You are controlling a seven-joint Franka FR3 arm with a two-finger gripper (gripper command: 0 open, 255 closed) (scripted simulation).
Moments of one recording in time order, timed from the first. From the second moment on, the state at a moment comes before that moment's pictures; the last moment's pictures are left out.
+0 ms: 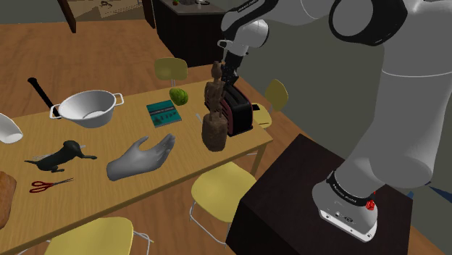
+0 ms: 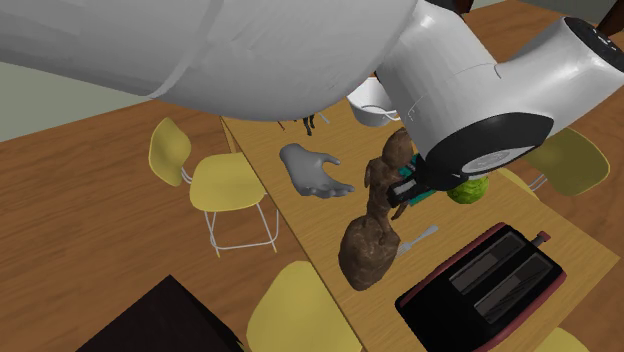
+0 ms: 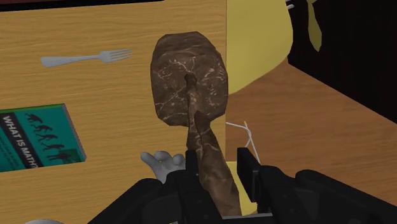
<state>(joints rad) 0.15 0.43 -0.38 -1.81 0.54 2.12 -1.71</state>
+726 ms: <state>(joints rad) 0.15 0.41 -0.39 -1.80 0.53 2.11 -1.70</state>
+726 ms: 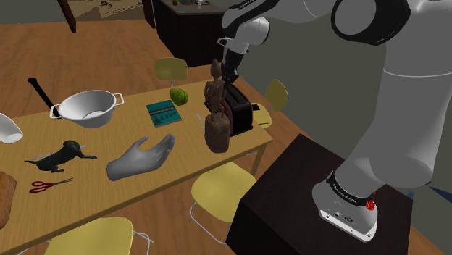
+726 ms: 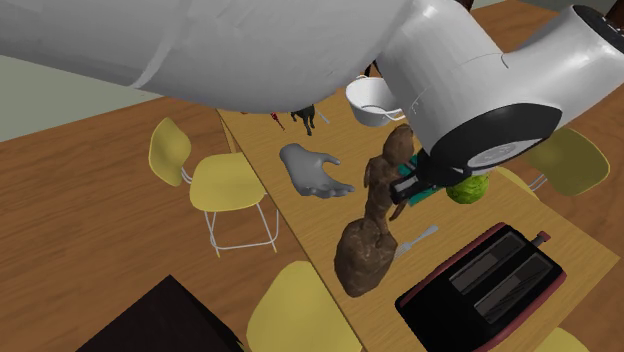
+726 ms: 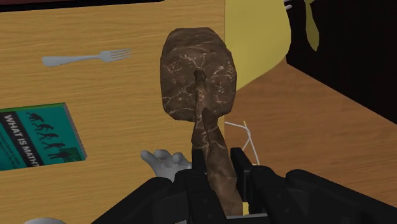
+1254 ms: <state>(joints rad) 0.16 0.36 -0.40 -1.77 0.49 2.03 -1.66</state>
